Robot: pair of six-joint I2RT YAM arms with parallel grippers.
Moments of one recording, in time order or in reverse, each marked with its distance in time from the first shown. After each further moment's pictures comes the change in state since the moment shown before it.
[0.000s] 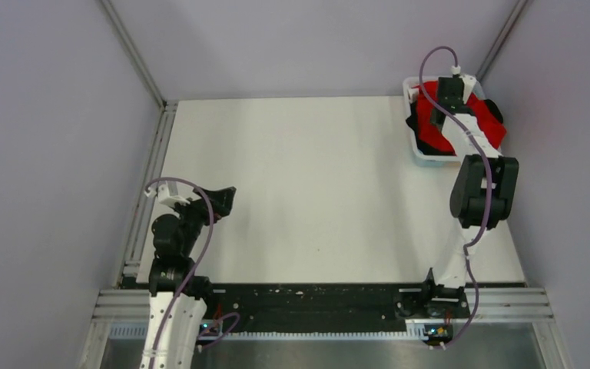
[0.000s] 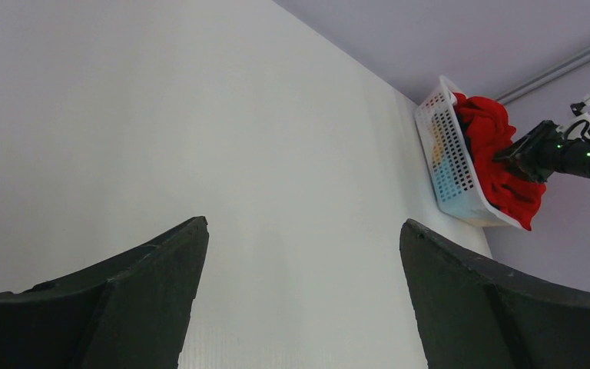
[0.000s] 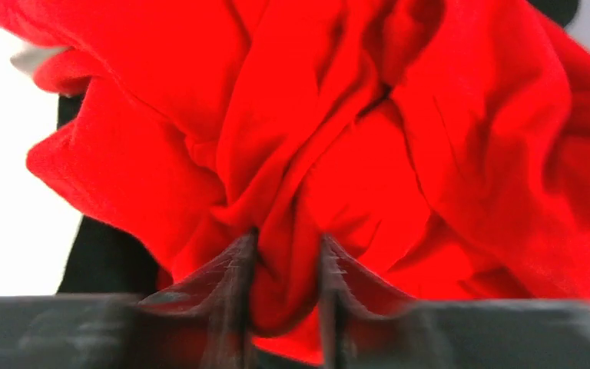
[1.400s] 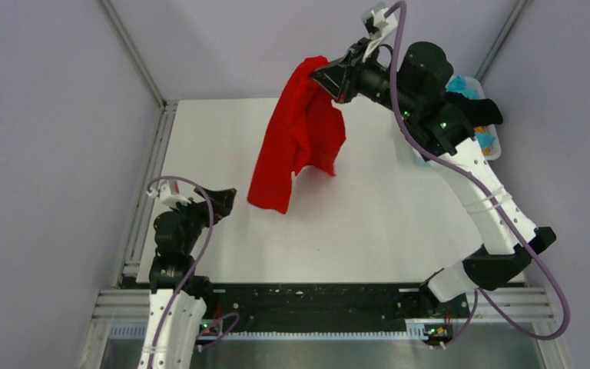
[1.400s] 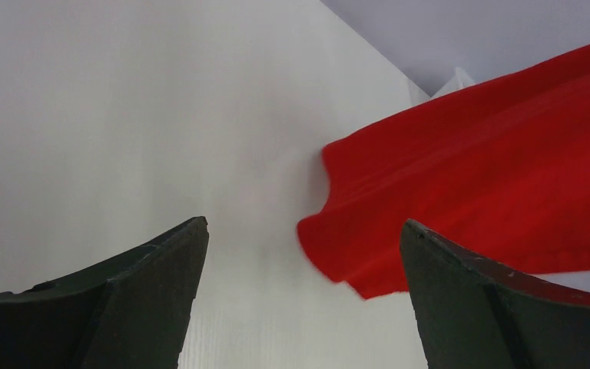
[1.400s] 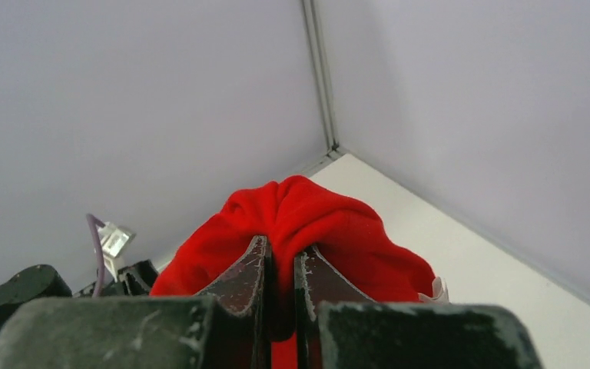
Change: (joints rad) left arm 0.000 0.041 0.001 -0.023 -0.006 -0.023; right arm 0.690 -0.408 0.378 0.004 -0.737 -0.074
